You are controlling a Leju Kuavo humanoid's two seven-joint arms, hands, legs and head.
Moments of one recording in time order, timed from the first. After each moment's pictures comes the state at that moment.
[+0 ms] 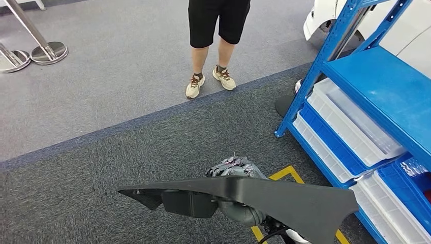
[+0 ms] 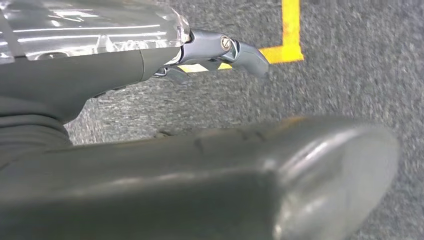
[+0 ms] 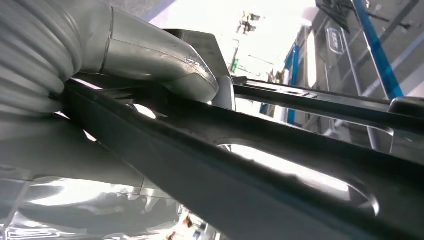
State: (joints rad) left arm -0.08 -0.05 1.27 -0.22 -0.80 -0.06 -0.40; right arm -0.20 -0.13 0.58 -1.93 -0.14 0.25 -0.56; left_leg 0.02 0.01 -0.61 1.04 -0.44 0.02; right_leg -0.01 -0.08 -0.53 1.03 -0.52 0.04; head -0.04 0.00
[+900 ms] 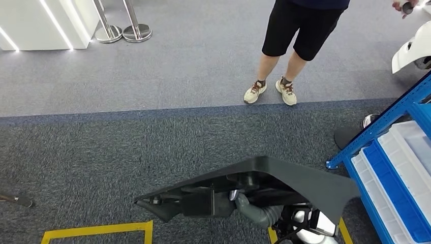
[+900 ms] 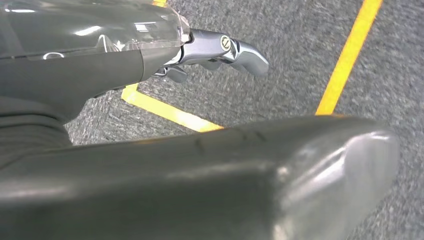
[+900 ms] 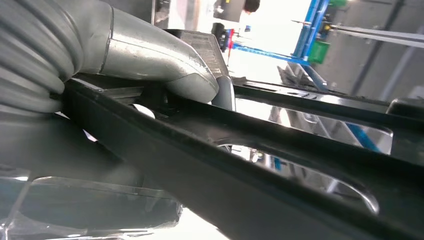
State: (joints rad) left arm -0.07 0.06 1.30 -0.23 -0.75 -0.04 -0.41; right arm -0.14 -0.23 0.55 -1.87 -0.24 0.29 -0.63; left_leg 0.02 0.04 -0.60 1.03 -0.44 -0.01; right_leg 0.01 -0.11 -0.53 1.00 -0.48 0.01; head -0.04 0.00
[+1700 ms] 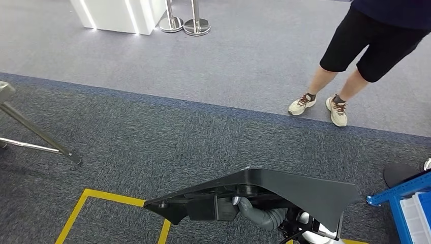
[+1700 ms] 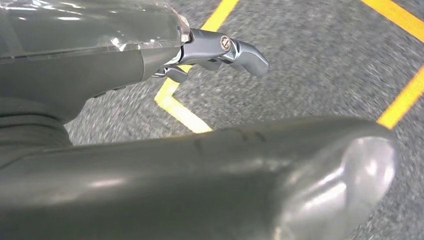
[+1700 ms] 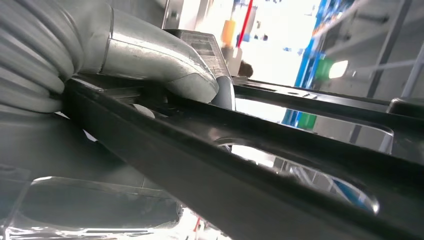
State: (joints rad) left arm -0.07 0.06 1.31 -0.23 -0.74 -0.04 -0.42; right arm -0.14 -0.28 0.56 -1.88 -0.23 0.31 -0.62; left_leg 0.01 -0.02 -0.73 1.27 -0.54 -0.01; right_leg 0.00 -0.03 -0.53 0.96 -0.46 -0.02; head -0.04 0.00
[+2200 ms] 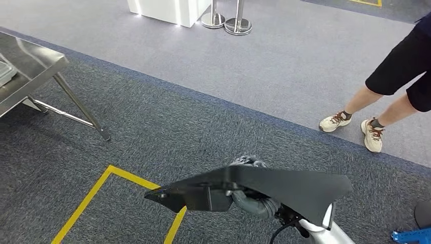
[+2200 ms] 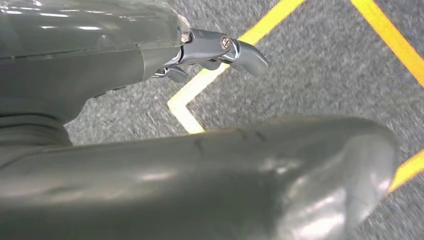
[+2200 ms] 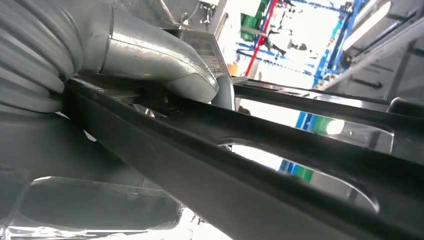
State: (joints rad) left arm -0.08 0.06 1.33 -0.23 -0.74 -0.04 -0.44; right arm -0.26 -0.26 0.59 -1.84 -0.21 0.30 -0.58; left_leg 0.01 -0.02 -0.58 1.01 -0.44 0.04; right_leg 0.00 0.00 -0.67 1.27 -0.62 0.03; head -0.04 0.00
